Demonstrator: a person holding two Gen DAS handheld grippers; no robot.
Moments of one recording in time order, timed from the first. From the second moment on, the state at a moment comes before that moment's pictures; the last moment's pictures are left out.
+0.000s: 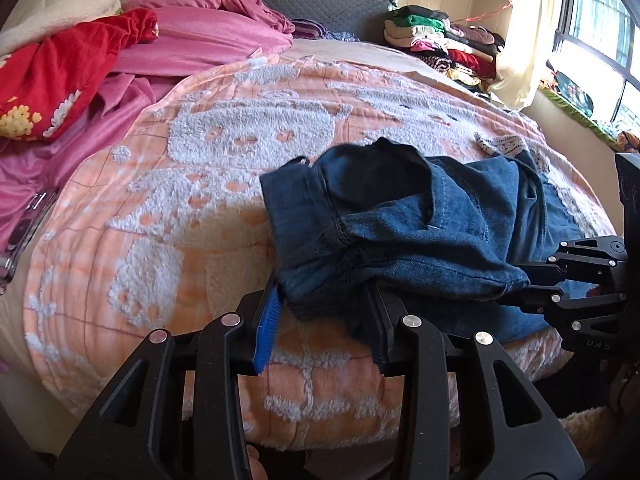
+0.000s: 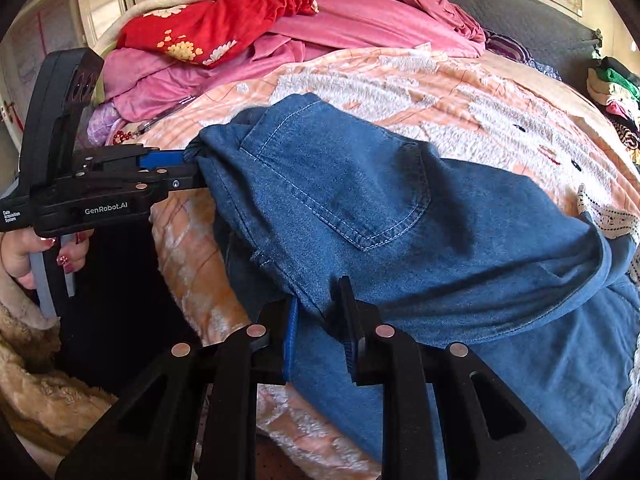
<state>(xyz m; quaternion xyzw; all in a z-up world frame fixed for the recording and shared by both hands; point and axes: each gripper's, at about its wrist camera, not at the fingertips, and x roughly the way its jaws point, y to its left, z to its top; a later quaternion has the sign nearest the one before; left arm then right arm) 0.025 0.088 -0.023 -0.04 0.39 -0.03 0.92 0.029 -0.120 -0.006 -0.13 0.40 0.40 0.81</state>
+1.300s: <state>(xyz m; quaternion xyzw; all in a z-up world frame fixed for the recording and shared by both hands) 0.053 0.043 -0.038 -0.05 0.42 -0.09 0.90 0.033 -0.166 0.016 -0.01 0.39 0.37 0.85</state>
